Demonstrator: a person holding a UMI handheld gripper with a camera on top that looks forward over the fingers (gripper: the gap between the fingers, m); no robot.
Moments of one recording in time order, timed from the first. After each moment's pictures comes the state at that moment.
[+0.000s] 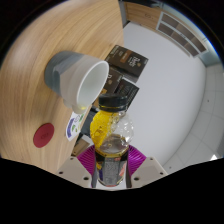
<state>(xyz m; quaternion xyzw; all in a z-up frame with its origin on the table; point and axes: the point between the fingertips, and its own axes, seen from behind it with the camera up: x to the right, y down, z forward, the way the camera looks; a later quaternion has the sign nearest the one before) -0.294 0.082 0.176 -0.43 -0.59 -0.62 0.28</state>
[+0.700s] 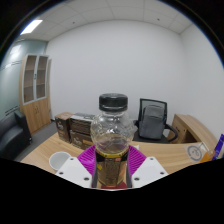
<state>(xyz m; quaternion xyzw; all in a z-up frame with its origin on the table) -0.256 0.081 0.164 -0.81 -0.10 0.04 0.58</state>
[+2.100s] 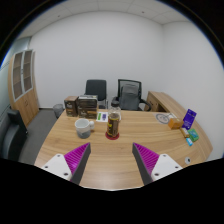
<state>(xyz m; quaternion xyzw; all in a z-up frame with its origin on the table) -0.253 -0.230 0.230 -0.88 0.00 -0.04 0.48</state>
